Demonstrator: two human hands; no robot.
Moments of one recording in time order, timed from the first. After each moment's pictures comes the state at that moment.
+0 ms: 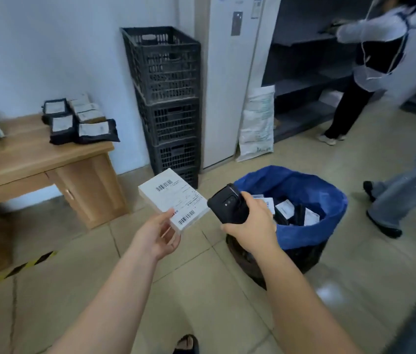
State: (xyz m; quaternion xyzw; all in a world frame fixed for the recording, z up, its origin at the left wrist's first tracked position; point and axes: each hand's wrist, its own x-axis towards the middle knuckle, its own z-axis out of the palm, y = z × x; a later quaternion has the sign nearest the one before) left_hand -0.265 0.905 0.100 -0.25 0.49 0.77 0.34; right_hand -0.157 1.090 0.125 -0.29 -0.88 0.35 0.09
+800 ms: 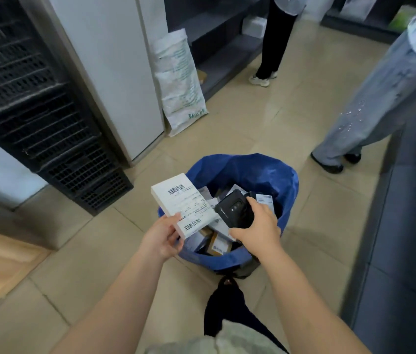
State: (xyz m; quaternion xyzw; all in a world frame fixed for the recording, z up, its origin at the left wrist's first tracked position) left_hand -0.413 1.264 0.004 -0.23 0.58 0.60 0.51; right_hand -0.241 1.390 0.030 -0.52 -0.78 0.36 0.03
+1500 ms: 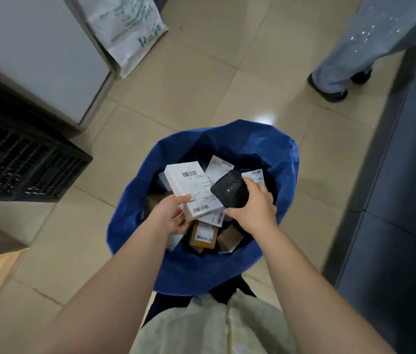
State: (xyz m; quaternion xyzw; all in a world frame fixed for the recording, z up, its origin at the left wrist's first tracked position) left_hand -0.471 1.504 -0.124 -0.27 0.65 0.38 0.61; right_hand -0.299 1.593 -0.098 -0.61 -0.68 0.39 -0.09
